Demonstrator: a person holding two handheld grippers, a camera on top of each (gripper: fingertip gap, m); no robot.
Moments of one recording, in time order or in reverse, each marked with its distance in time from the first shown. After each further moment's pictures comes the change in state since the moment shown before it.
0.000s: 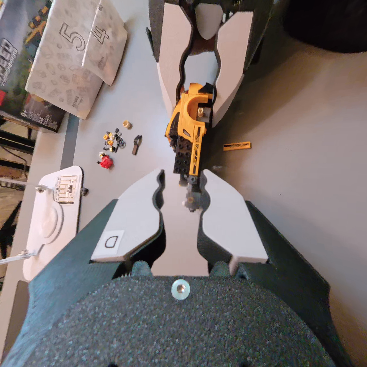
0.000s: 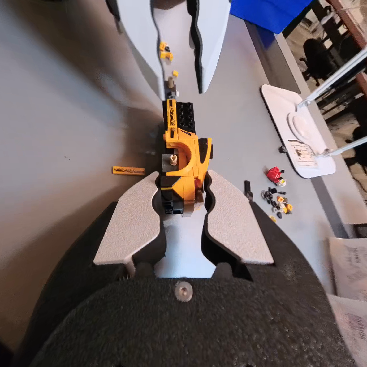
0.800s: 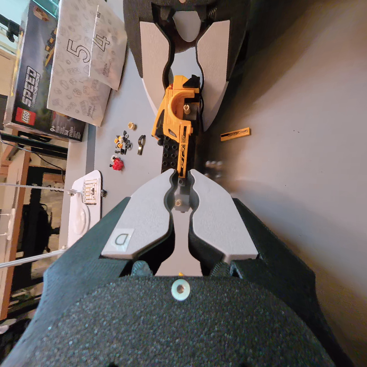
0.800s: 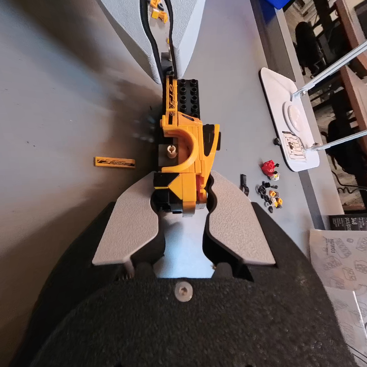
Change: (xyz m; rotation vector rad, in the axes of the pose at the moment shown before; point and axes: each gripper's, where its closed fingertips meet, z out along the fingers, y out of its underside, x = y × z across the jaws) left arm -0.001 0.018 0.009 -0.047 -0.126 0.175; right arm 0.007 0.018 0.018 -0.112 0.080 -0.091
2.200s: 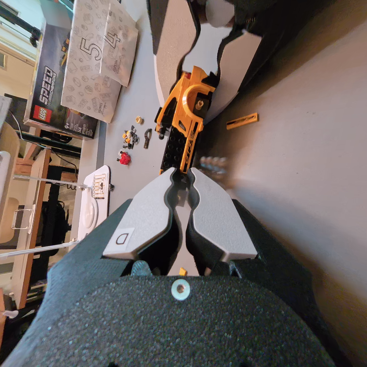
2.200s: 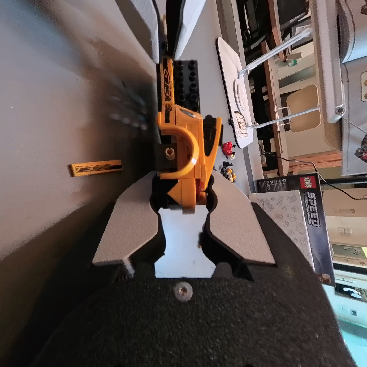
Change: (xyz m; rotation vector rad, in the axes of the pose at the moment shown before) left arm -0.001 0.012 -0.003 0.017 -0.066 0.024; right arm 0.015 0.012 0.000 -0.218 0.376 -0.152
